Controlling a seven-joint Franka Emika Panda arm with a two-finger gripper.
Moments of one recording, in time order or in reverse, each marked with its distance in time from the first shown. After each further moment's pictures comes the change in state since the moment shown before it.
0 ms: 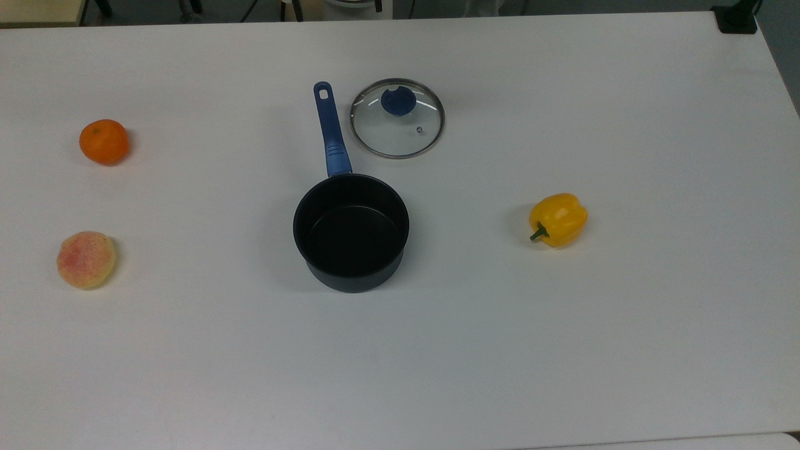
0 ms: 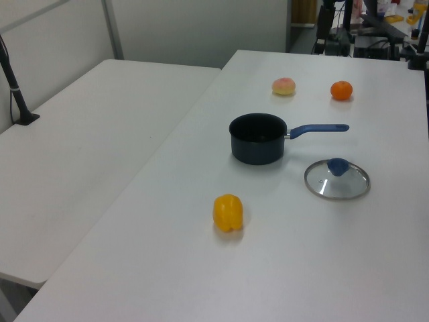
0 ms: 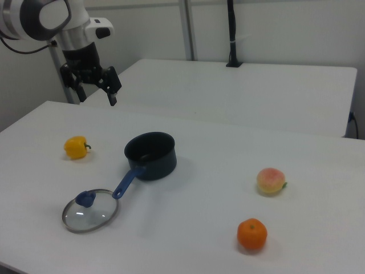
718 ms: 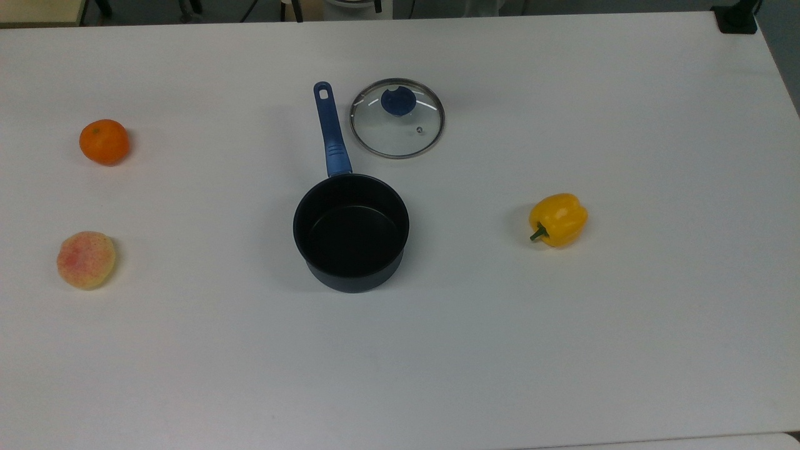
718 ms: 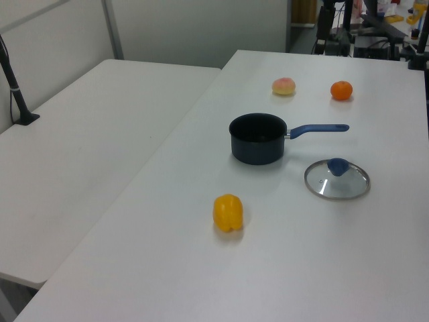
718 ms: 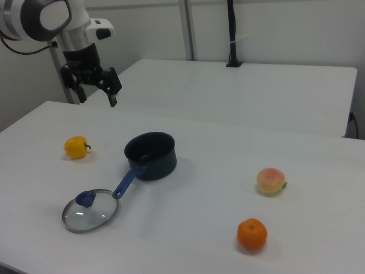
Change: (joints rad) arm -0.001 0.000 -0.001 -0.004 0.000 0.000 0.000
